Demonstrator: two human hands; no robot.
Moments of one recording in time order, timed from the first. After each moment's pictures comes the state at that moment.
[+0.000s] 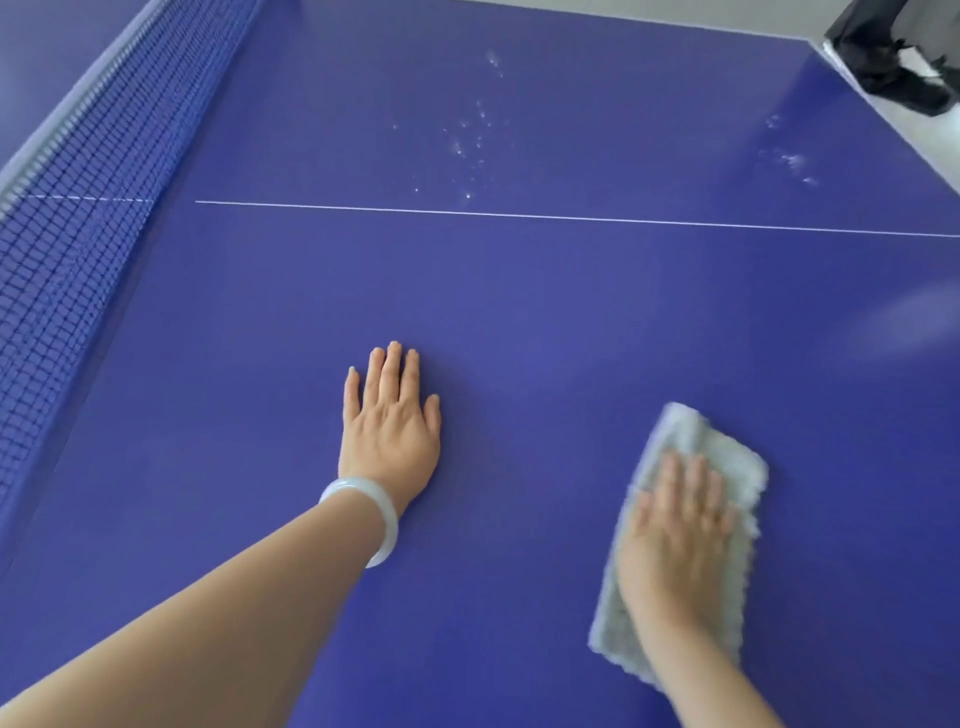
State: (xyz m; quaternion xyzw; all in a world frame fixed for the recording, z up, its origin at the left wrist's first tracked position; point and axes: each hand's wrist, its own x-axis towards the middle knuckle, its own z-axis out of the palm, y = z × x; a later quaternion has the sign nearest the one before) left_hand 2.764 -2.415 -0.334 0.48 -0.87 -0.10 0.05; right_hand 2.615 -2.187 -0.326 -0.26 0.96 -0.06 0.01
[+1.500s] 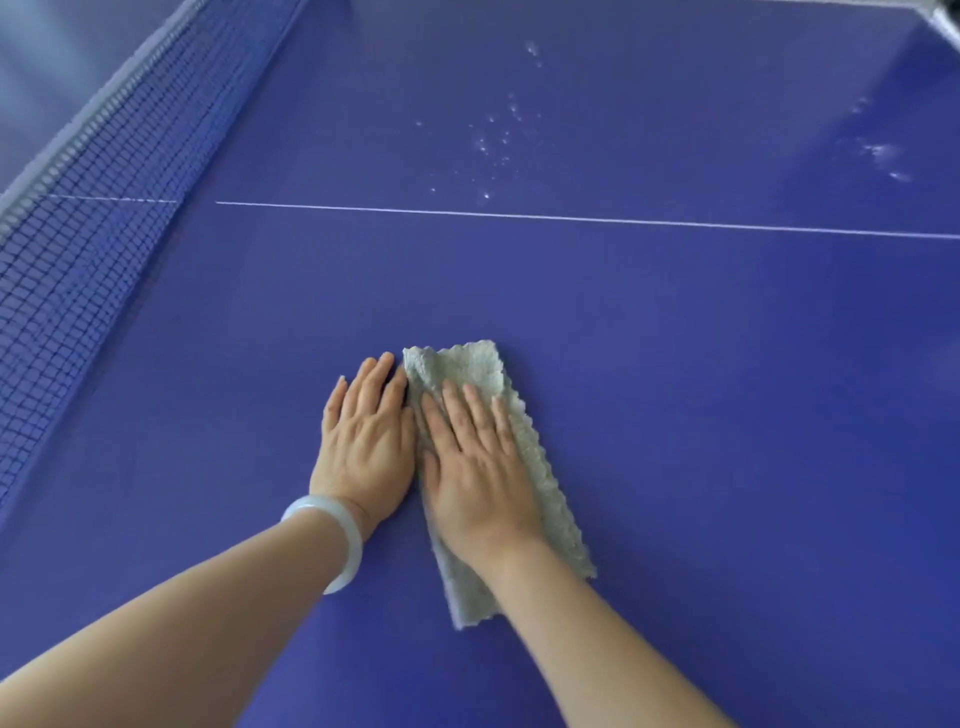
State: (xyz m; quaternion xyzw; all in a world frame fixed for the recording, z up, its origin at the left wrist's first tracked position) left_hand 2.765 -2.413 -0.324 0.49 -0.86 -0.13 0.08; right_hand 2.661 -2.323 -0.332 -0.62 0.77 -0.14 0.08
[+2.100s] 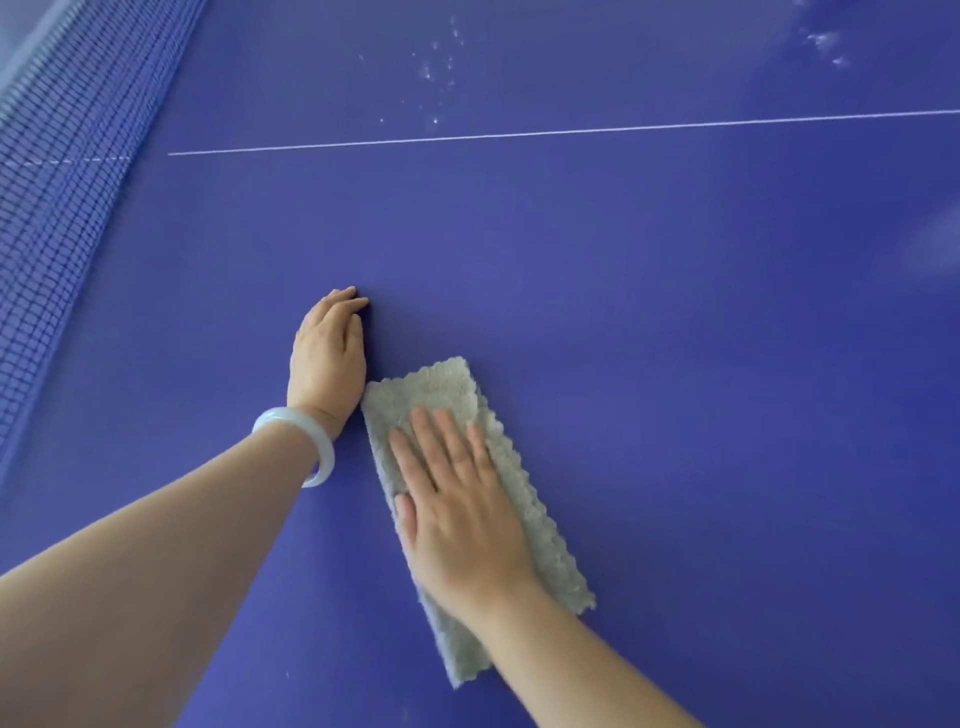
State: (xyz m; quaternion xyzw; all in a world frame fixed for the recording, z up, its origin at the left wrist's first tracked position) left_hand 2.777 -2.409 -0.322 0.51 -0.80 -0.24 0.21; right_hand 2.724 -2.204 -0.329 -0.63 0.77 -0.12 0.08
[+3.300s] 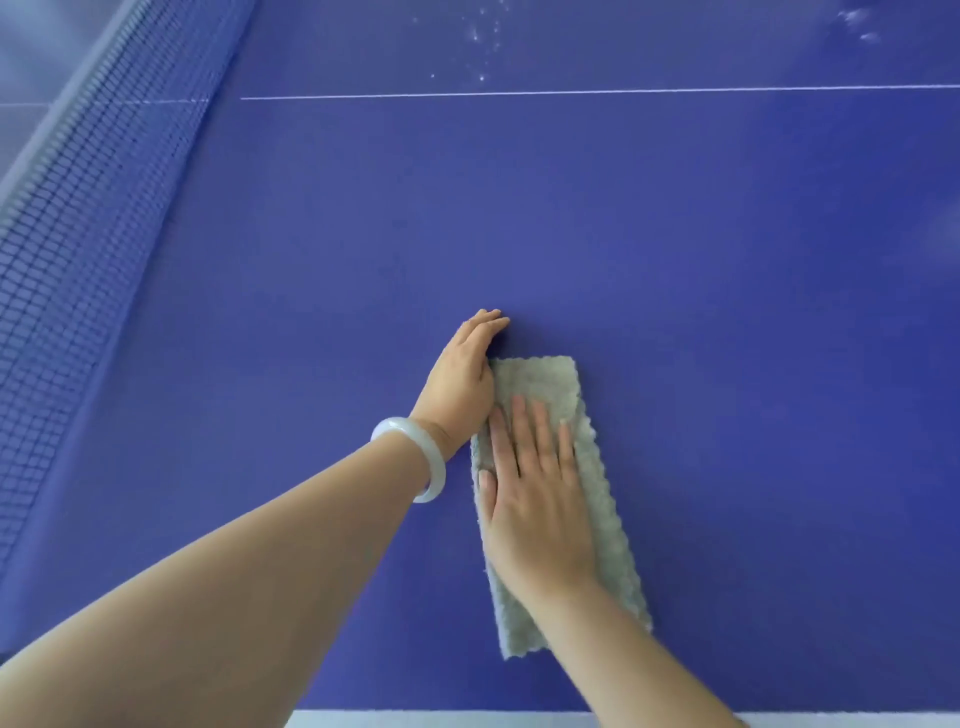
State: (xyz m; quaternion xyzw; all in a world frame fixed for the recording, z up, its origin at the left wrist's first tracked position) left_hand 2.795 -2.263 -0.309 0.38 -0.86 -0.31 0.15; right_hand 2.761 -2.110 -0.329 -0.54 0.84 -0.09 0.05
